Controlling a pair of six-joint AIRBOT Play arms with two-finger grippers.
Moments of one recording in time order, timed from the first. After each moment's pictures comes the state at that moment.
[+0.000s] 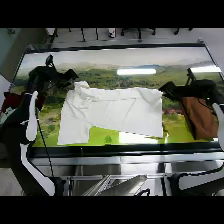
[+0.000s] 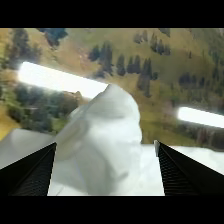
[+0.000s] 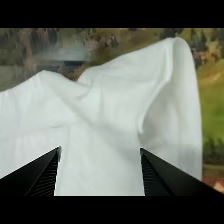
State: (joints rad) left arm 0.04 -1.99 1.97 -2.03 1.06 1.46; right arm -0.32 -1.65 1.28 2.48 -1.06 -1.91
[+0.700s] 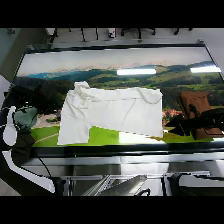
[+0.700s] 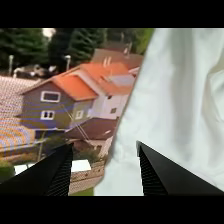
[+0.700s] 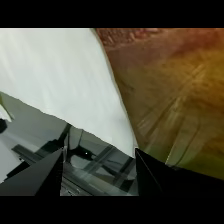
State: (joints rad) left arm 0.31 -1.87 1.53 -2.05 1.32 1.79; right arm -0.56 -1.49 0.82 2.32 -1.42 -1.98
